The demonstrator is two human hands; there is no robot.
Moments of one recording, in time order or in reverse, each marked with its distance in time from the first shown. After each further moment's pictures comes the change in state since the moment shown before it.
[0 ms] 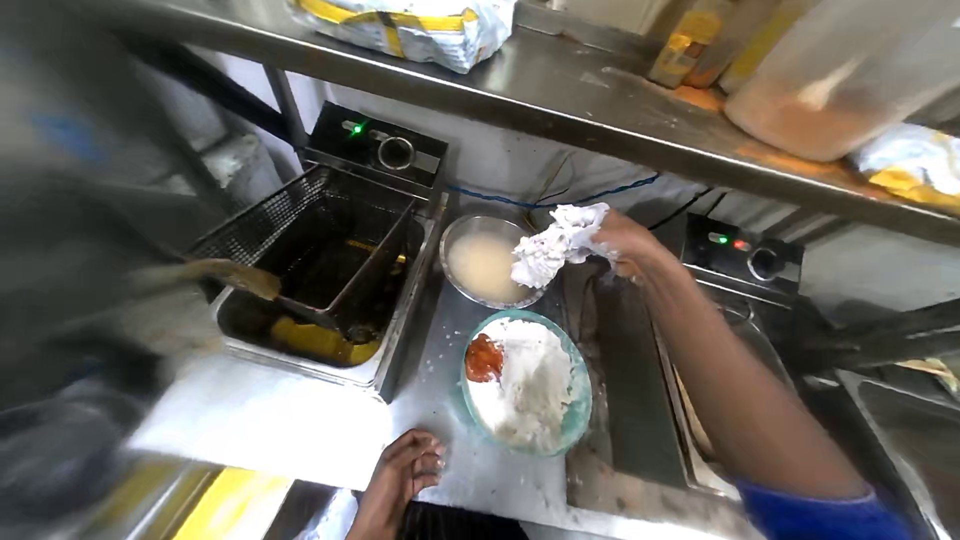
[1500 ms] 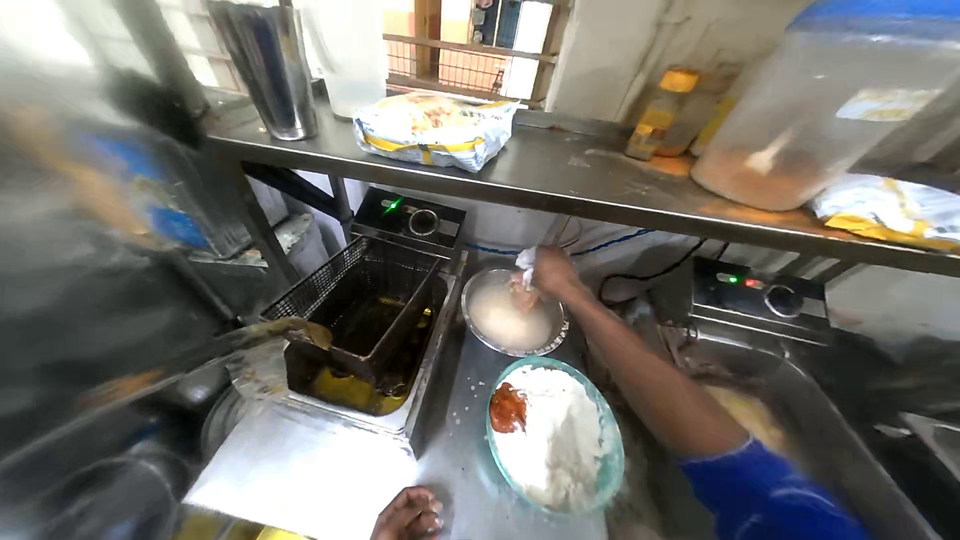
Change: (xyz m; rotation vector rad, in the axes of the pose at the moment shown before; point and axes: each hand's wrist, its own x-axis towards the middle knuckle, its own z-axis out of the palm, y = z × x) left_hand -0.024 0.018 -0.030 0.053 0.021 0.173; right_hand 0.053 -0.022 0.062 -0.759 0.165 -0.071
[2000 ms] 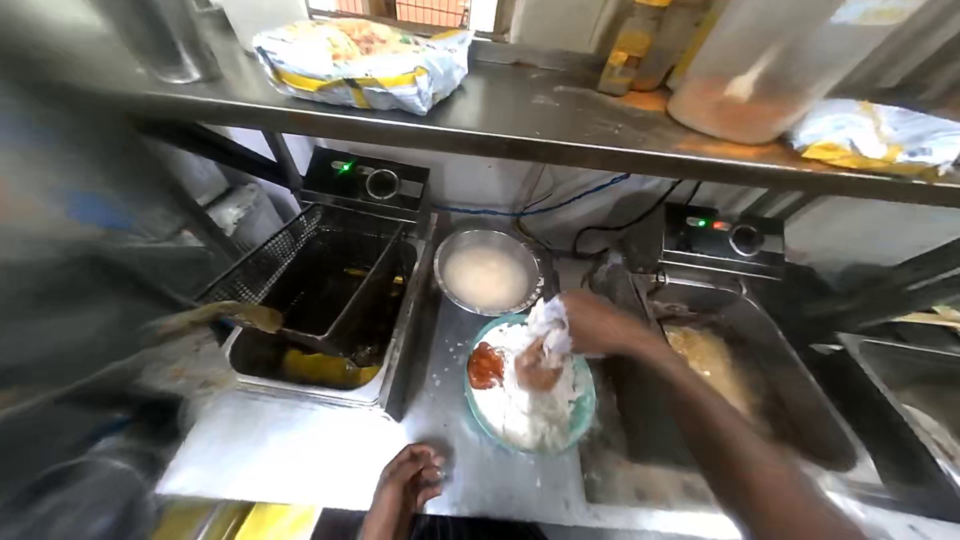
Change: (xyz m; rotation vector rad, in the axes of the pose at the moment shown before) left_hand 0.008 -0.006 0.023 0.000 0.018 -0.100; right_hand -0.147 0.042 -0.016 0.033 -0.462 -0.121
